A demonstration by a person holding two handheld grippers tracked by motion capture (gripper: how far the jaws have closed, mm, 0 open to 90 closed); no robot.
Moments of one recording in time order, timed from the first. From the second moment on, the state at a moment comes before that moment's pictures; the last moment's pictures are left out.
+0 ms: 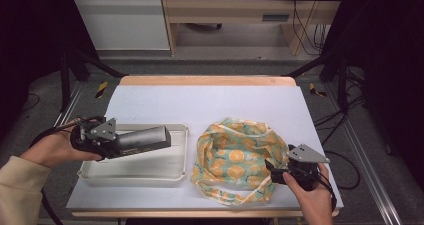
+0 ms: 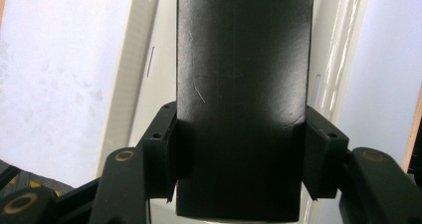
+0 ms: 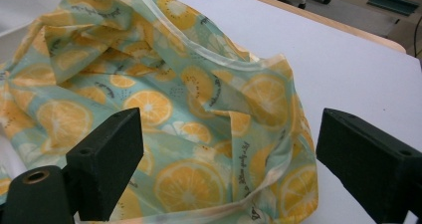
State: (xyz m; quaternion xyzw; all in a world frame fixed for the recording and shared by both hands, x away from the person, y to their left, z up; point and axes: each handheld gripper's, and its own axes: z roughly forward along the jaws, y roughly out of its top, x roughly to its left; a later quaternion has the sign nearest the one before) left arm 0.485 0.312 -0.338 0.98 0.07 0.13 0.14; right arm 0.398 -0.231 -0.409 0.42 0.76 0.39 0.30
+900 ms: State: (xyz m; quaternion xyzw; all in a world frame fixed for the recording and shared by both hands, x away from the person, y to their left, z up) left arm 0.495 0.309 -0.367 0.98 0.04 0.14 0.12; right arm 0.382 -0.238 -0.440 0.47 0.70 0.43 0.31
